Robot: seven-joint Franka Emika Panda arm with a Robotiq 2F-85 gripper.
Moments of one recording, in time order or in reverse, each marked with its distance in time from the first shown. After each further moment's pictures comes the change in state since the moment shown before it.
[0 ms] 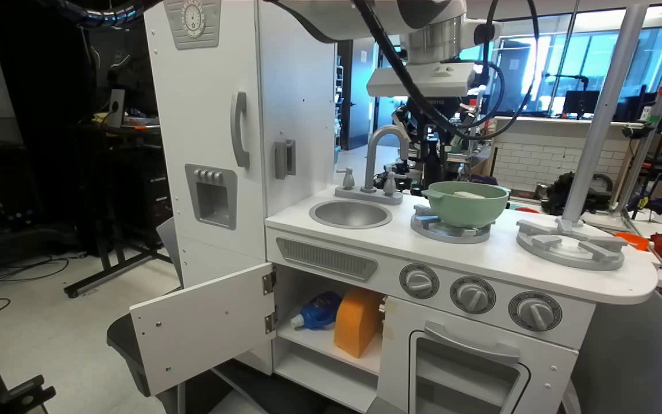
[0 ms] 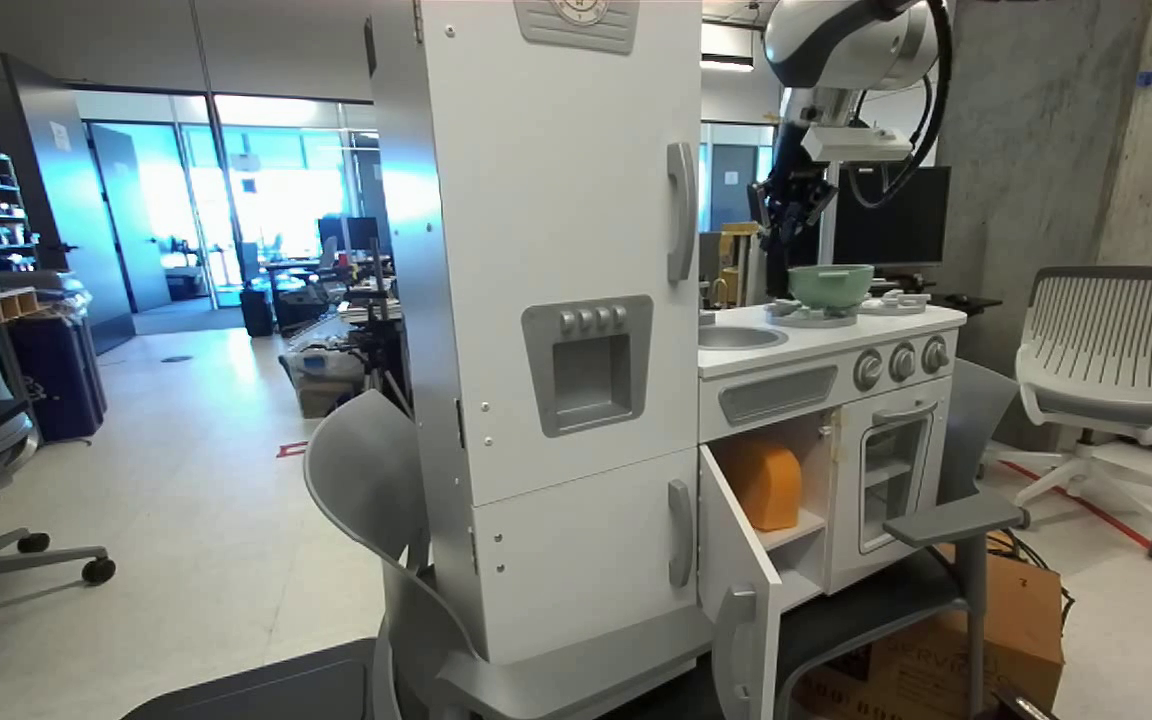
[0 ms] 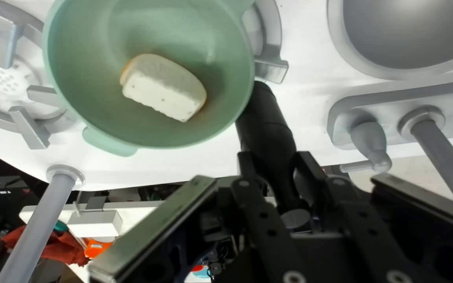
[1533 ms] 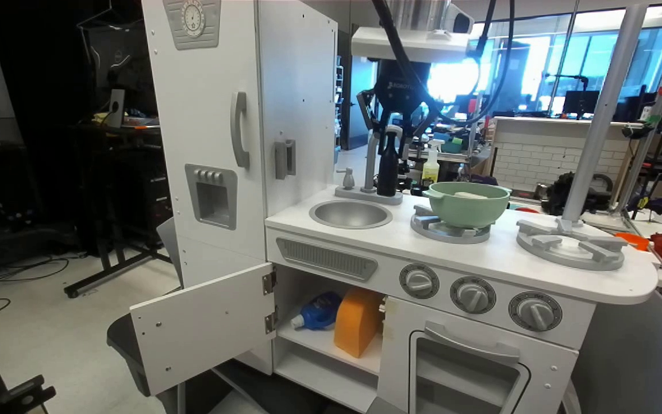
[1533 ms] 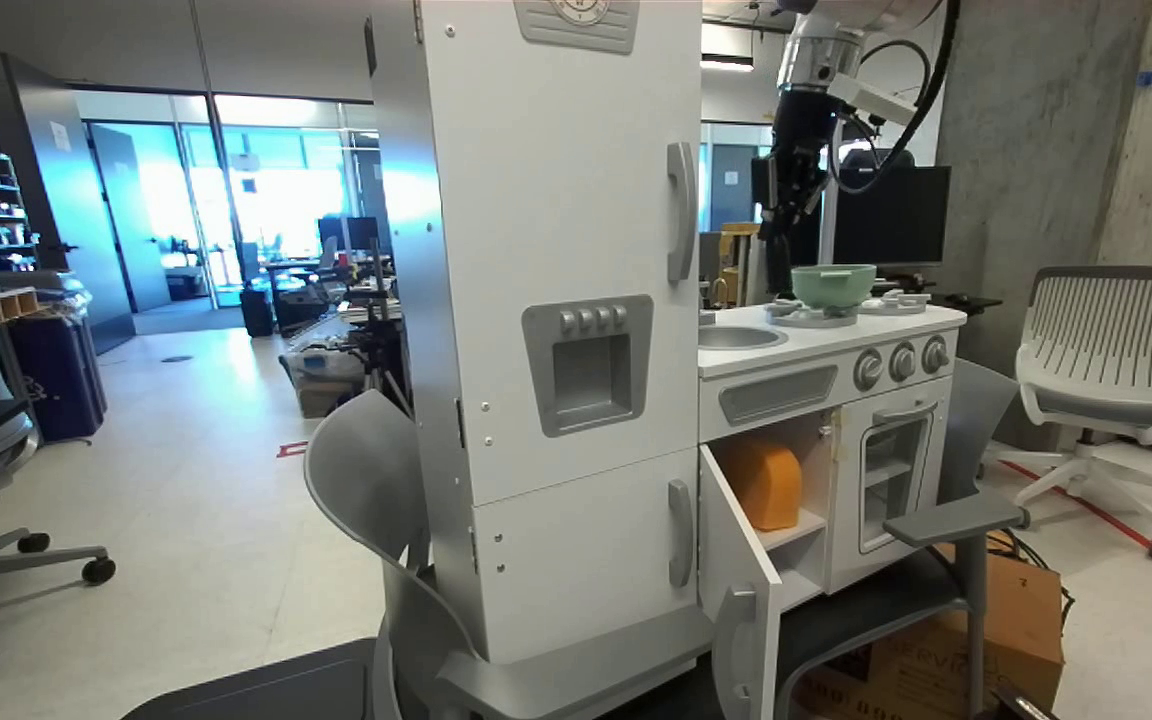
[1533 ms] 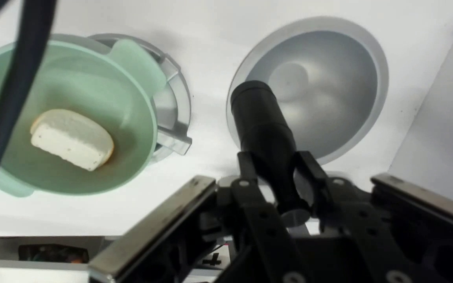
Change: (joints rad) arm 0.004 -0.064 0.034 0.014 0.107 -0.350 -0.270
